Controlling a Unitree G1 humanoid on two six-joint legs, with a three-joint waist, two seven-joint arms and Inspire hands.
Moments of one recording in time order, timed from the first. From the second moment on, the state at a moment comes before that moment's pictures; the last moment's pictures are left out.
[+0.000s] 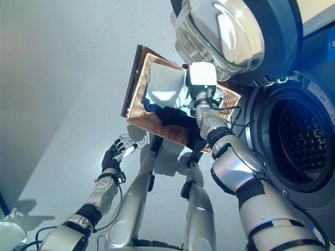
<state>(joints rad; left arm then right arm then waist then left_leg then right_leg) -0.36 0.19 -0.30 0.90 -0.60 -0.27 0.30 -1.21 -0.30 0.73 1.28 -0.53 0.08 -0.51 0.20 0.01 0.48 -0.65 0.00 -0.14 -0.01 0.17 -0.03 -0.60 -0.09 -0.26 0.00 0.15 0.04</state>
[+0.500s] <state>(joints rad) -0.37 0.19 -0.30 0.91 -0.60 -0.27 0.32 -1.20 -0.30 0.71 1.26 -0.52 0.09 -0.51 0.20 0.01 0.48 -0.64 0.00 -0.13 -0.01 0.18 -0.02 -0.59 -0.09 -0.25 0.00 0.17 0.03</state>
